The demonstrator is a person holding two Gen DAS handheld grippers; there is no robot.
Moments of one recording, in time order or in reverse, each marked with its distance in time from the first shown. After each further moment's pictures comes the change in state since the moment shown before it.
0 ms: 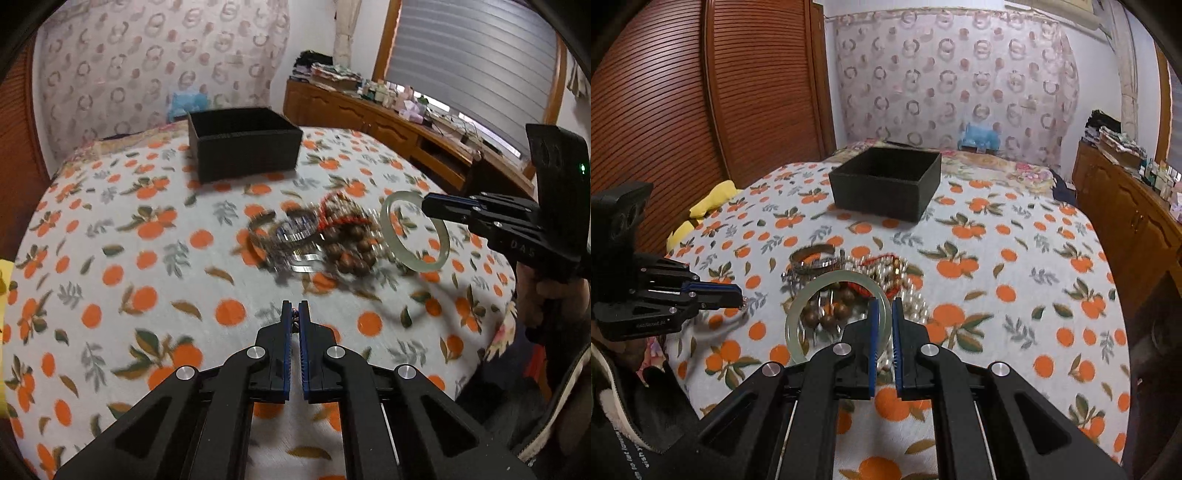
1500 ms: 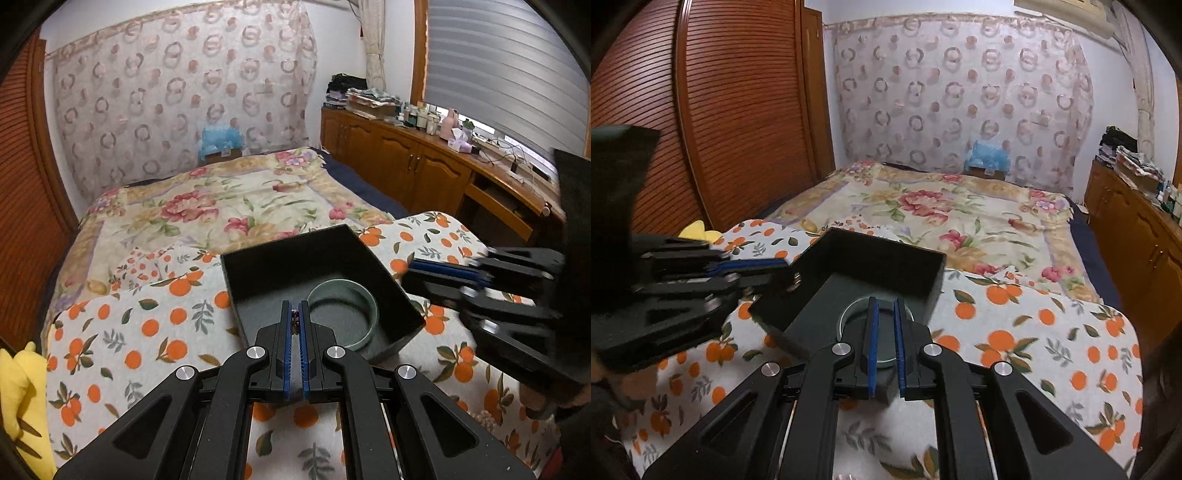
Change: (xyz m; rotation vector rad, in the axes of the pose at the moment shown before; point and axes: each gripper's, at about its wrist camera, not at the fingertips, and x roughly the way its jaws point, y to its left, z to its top) left arm 0.090 0.058 0.182 0.029 -0.088 0.168; right arm 0.119 -0.039 0.129 -0.012 -0.050 0.023
